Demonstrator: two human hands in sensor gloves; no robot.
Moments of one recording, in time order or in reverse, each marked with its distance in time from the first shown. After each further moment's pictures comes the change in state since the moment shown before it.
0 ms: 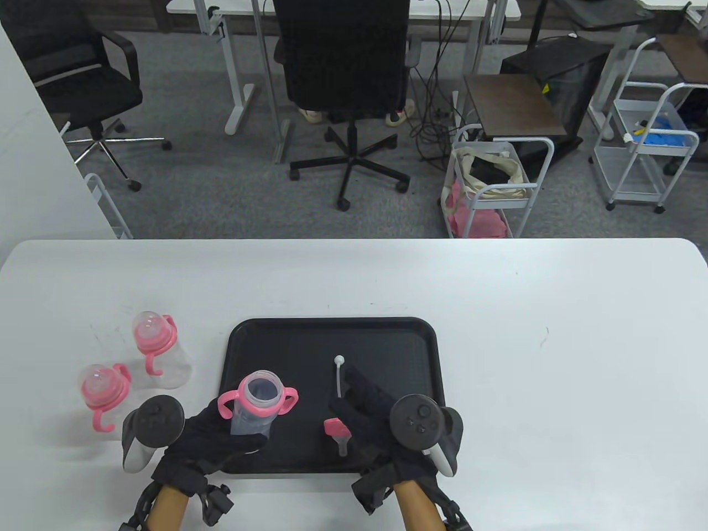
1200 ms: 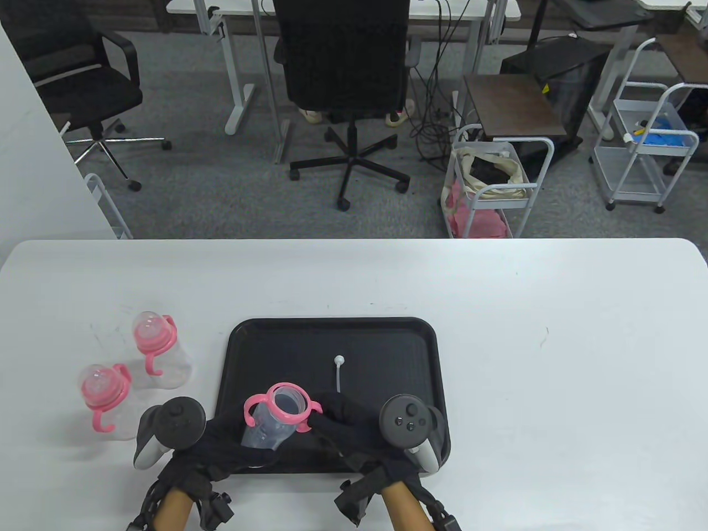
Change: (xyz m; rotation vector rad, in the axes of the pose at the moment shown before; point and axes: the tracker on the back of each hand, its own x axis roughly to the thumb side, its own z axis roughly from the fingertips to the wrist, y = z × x) left_hand 0.005 -0.018 -0.005 -0.164 0.014 -0.128; right_hand 0.000 0.032 -0.003 0.169 -0.089 -0.288
